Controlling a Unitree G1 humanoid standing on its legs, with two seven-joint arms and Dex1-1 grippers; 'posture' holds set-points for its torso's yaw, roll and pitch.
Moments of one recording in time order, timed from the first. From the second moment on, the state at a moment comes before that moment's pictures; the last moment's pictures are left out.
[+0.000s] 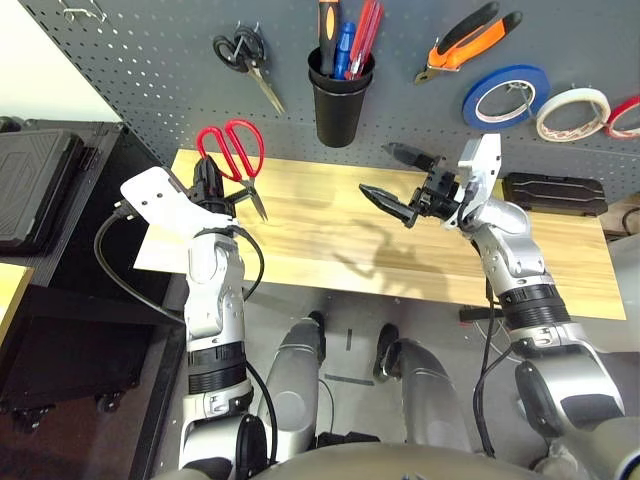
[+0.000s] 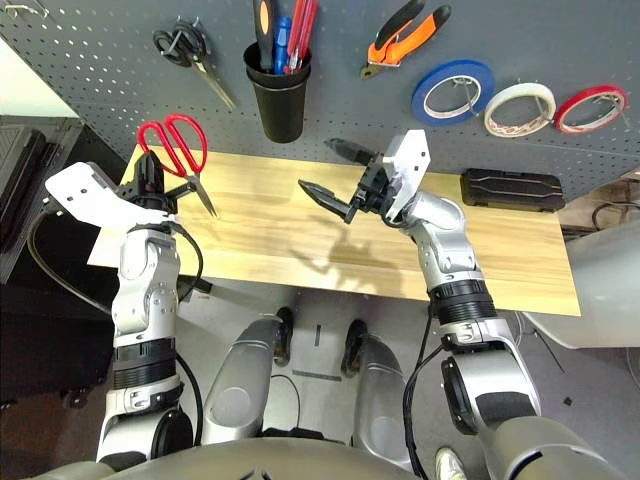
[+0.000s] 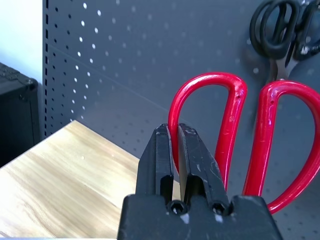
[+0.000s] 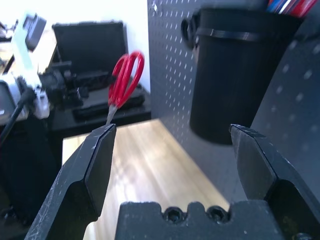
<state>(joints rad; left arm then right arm) -0.31 0.00 0.26 -0.13 -0.28 0.08 0.12 -0.55 -0.27 -0.02 0.31 0.42 -0.18 1.02</state>
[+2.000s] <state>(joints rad) -0.83 0.17 0.29 0.45 -0.29 0.00 -0.01 -0.57 -0.21 -0.05 0.24 0.45 -0.22 0.92</state>
